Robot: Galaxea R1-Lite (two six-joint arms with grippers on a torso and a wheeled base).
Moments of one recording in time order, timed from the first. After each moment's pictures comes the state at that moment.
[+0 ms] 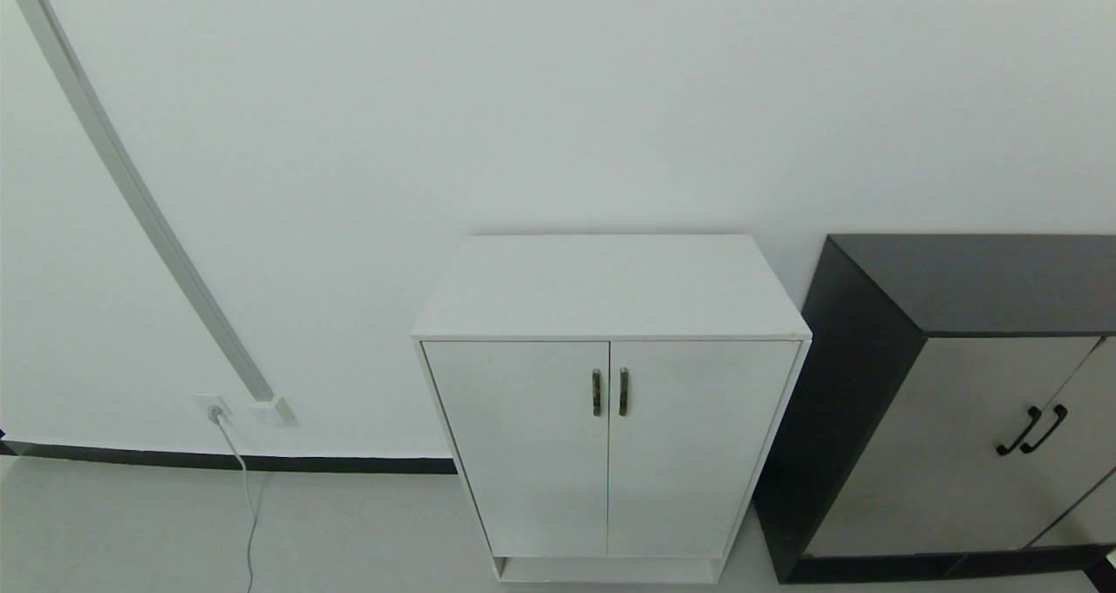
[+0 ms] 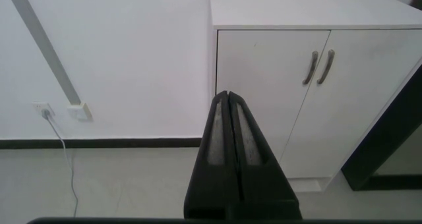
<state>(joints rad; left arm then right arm) 0.00 0.00 0.00 0.01 0.01 0.00 0.04 0.50 -0.07 -0.12 -0.08 -0.02</state>
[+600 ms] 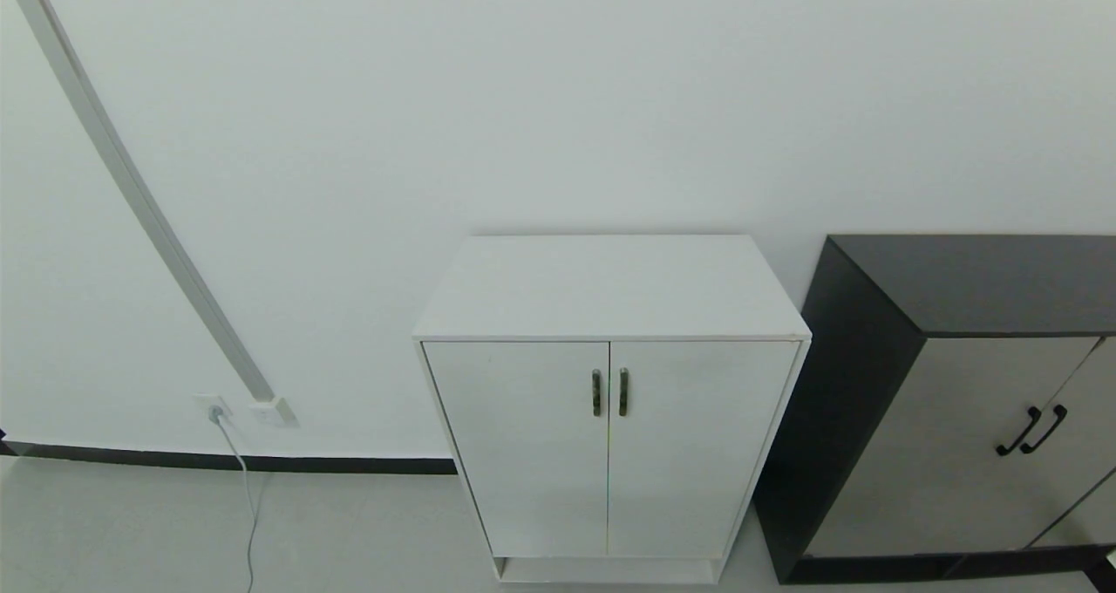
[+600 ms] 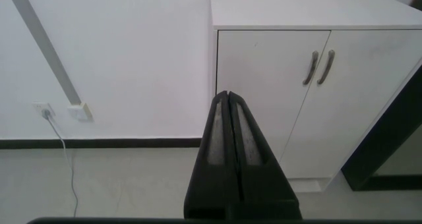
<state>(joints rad) 0.00 0.00 0.00 0.01 0.01 0.00 0.13 0.34 -0.02 -0.02 -0.01 -0.06</state>
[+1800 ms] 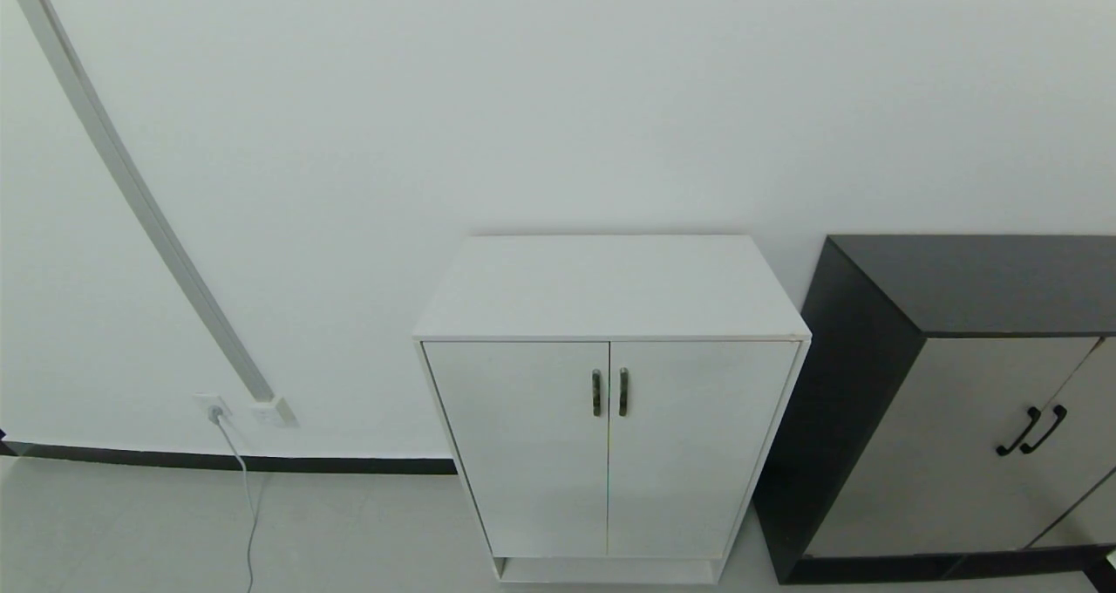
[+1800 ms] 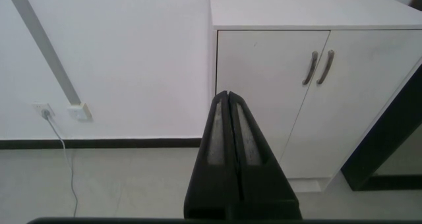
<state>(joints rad) 0.00 0.00 0.00 0.01 0.01 0.00 -0.13 0.15 -0.03 0.02 0.00 -0.11</state>
